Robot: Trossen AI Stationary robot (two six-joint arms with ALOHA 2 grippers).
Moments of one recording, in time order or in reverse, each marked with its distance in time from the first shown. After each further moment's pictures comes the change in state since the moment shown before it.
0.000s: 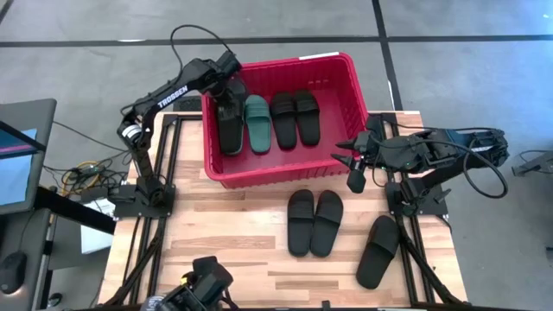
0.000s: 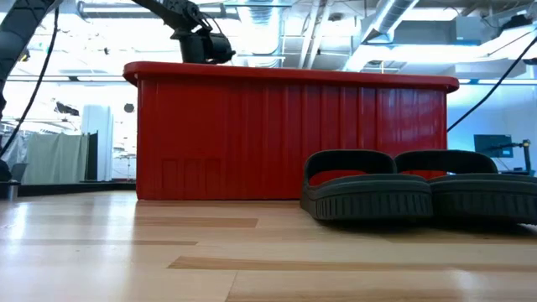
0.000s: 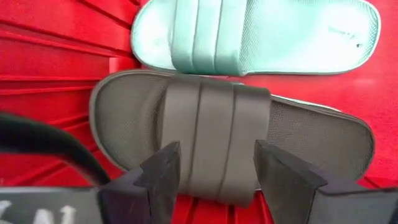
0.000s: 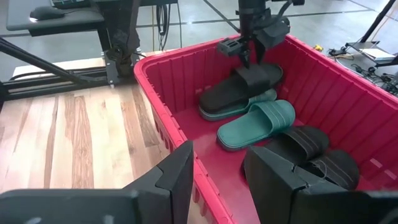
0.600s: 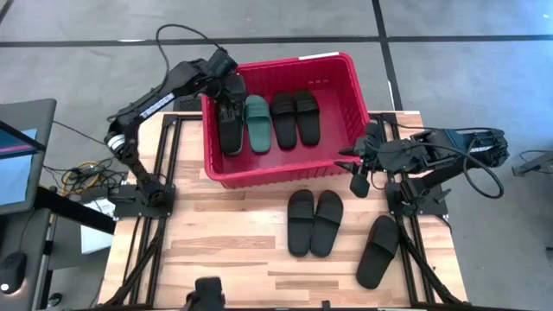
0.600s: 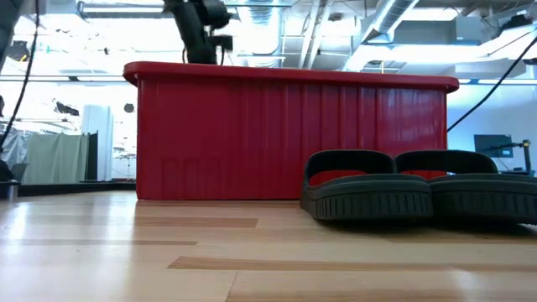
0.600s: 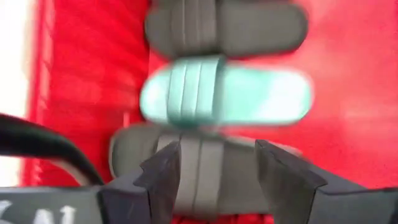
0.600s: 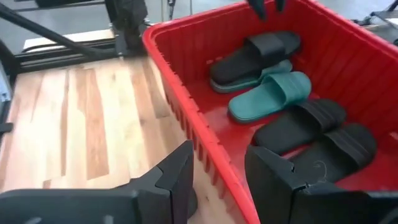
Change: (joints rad) left arm -0.099 -0.154 0.000 0.053 0.071 -0.052; right arm 0.007 0.000 0.000 -0.113 -0.078 0.075
